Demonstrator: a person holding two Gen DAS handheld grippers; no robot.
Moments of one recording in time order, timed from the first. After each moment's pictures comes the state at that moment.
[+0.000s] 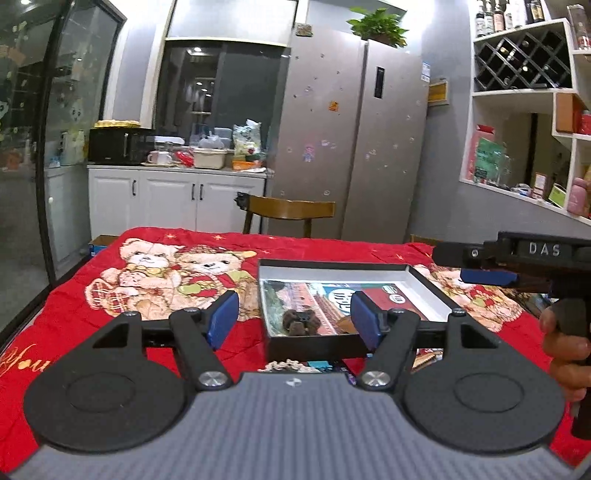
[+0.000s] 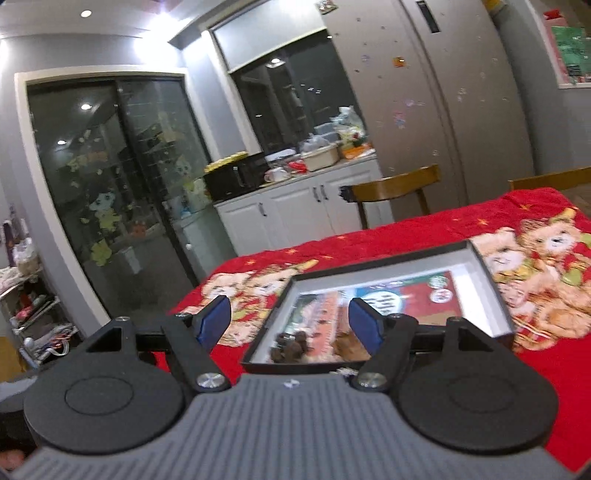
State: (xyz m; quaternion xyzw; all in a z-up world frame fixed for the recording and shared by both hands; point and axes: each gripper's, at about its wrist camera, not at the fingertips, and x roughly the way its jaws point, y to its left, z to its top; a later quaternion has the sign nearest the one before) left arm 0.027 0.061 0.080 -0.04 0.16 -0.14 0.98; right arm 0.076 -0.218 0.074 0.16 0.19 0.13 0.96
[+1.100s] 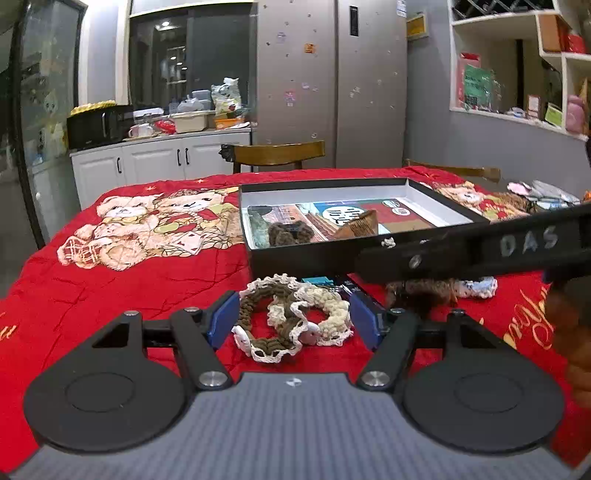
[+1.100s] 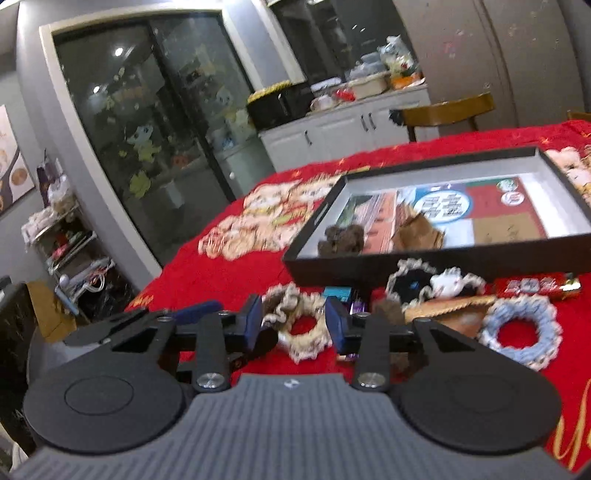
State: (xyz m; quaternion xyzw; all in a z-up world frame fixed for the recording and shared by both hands) left arm 0.054 0.029 -0.002 0.04 0.22 -0.15 0.96; right arm 0.086 -0.167 -0.002 0.13 0.28 0.24 0.92
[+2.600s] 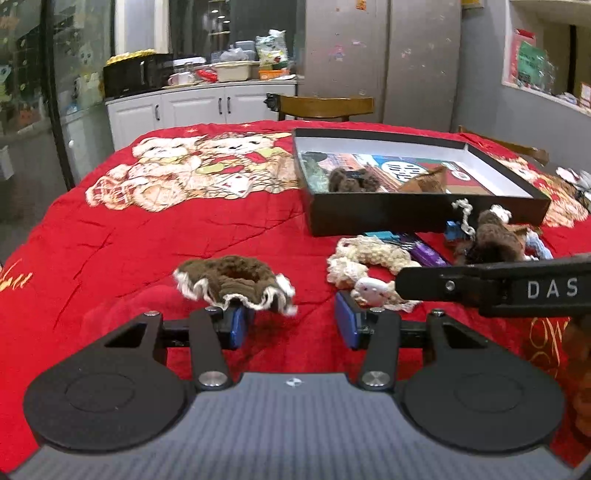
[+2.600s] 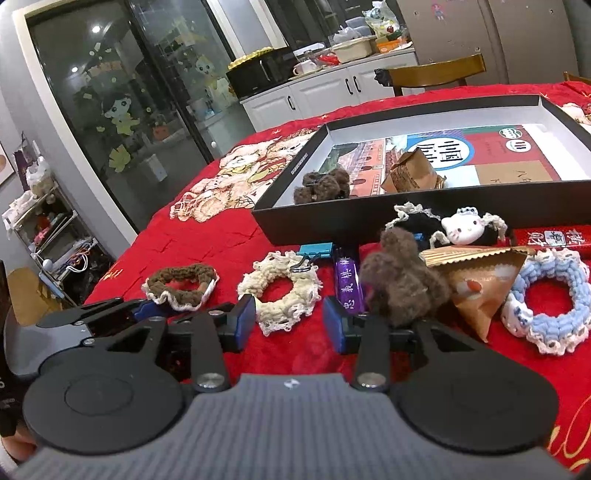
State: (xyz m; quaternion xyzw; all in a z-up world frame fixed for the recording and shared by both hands) left arm 0.085 0.051 -0.027 0.01 0.30 -0.07 0.95; right arm 0.111 -0.154 -0.035 0.13 0.34 0.22 0.91
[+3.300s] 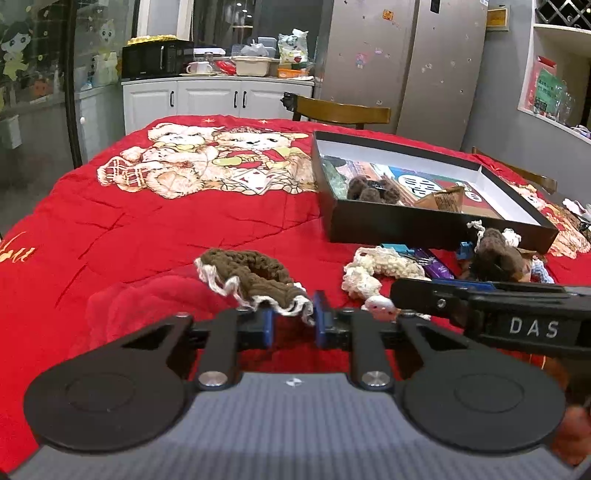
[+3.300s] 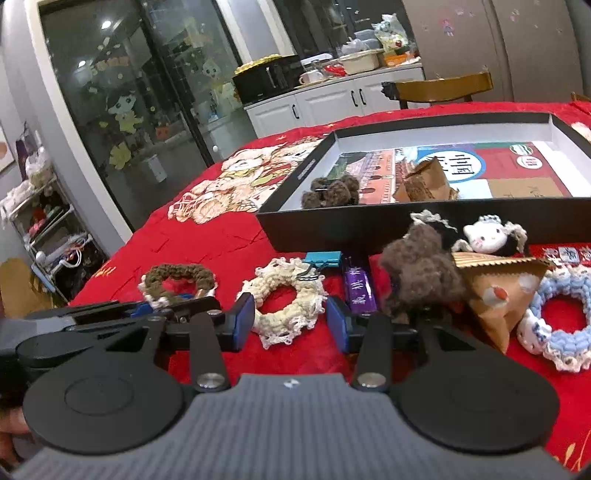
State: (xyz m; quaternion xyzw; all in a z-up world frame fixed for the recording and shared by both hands) left arm 0.090 0.064 -0.028 -0.04 0.30 -0.07 0.95; right arm 0.113 -0.139 -0.040 0.10 0.31 0.22 0.92
